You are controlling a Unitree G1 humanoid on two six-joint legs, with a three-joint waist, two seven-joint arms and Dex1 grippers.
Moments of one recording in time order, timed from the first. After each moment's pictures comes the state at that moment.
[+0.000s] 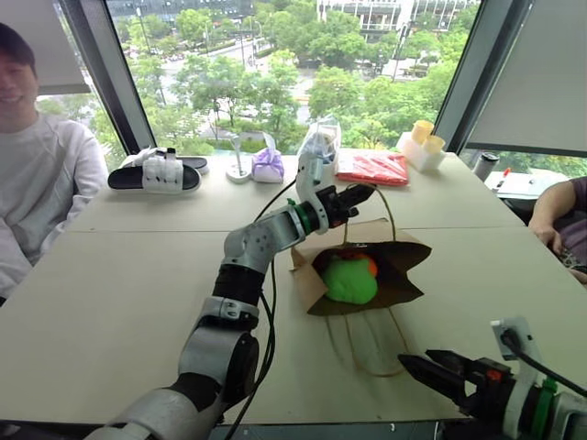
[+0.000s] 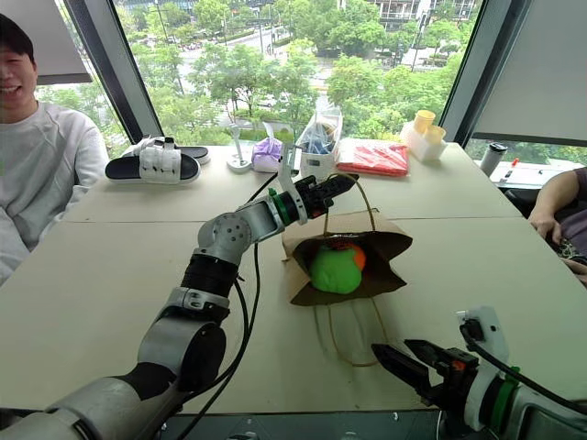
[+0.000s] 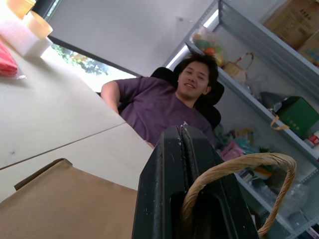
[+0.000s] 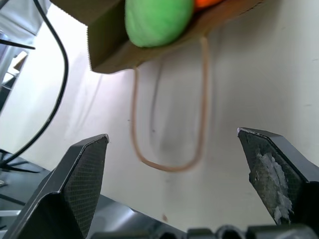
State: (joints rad) left arm -1.08 -0.09 0.16 0.51 -0.68 0.73 -0.56; right arm 0.47 -0.70 -0.54 -0.74 1.45 0.98 0.18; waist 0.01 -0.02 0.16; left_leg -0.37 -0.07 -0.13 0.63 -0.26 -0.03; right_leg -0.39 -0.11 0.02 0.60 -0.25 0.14
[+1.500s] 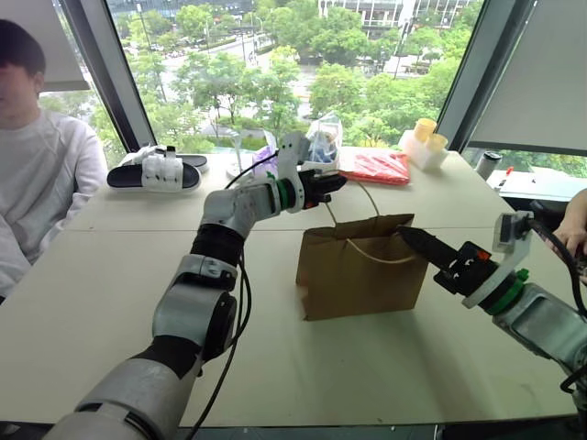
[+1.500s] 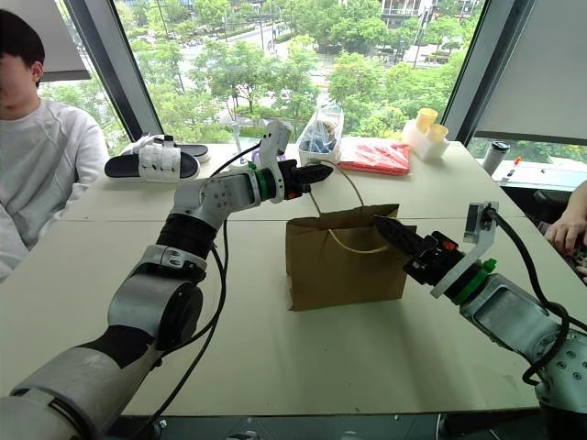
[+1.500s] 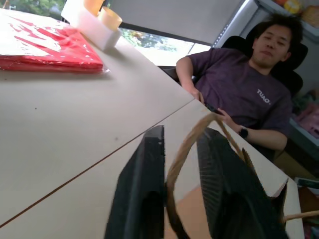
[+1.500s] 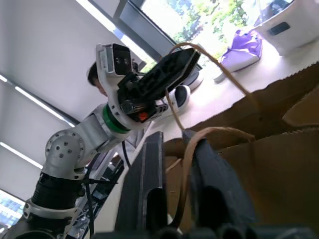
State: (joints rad) left arm -1.29 0.09 0.10 0.75 -0.49 0.73 -0.62; right arm -0.11 -0.74 -0.37 -0.41 1.76 0.71 0.07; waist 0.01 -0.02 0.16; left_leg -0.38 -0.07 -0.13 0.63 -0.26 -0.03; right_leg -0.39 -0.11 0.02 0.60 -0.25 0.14
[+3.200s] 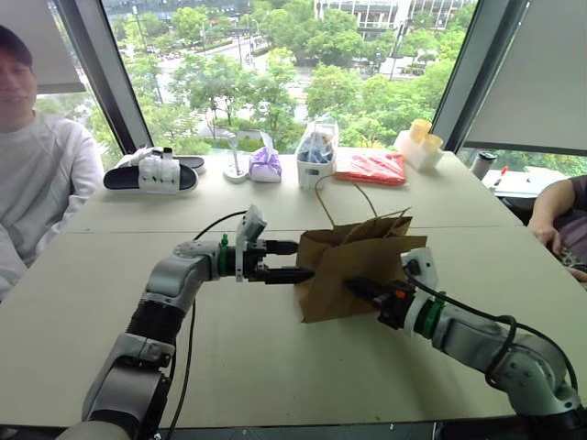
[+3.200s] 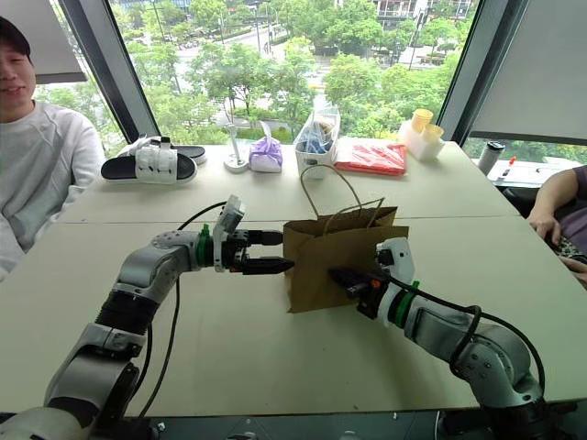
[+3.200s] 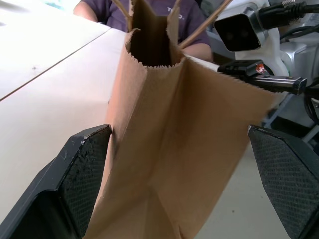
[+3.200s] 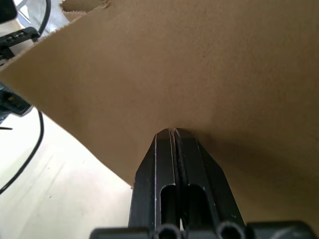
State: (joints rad) left arm -0.75 0.39 -0.13 0.28 -0.46 0.54 -1.25; right arm -0.21 -0.60 -0.05 -0.41 1.06 0.84 0.18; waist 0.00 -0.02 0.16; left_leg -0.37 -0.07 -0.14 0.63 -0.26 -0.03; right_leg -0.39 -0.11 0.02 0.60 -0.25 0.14
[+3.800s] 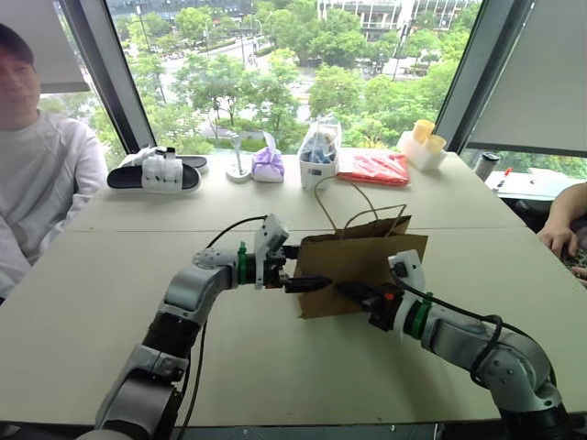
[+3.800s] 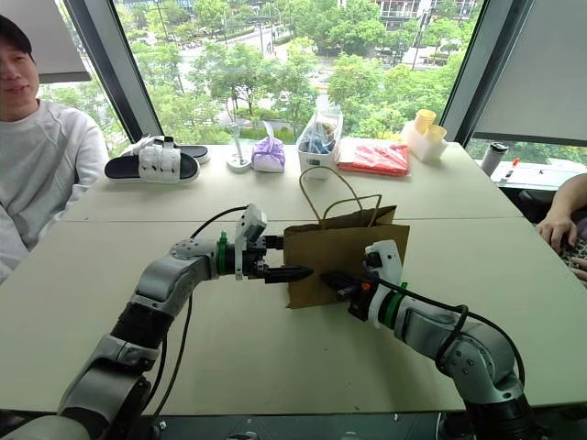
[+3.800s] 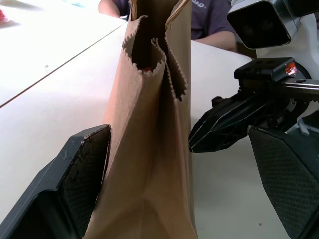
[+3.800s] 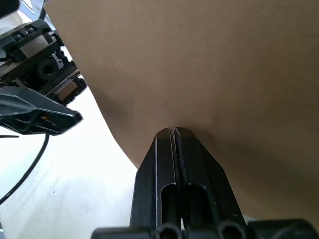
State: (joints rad) left arm -0.71 0.28 -0.17 0.23 -0.38 0.48 -1.08; right arm -0.19 -0.54 -0.07 -0.41 0.99 0.91 0.24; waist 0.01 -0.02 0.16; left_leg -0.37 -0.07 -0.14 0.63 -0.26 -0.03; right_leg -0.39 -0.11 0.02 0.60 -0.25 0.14
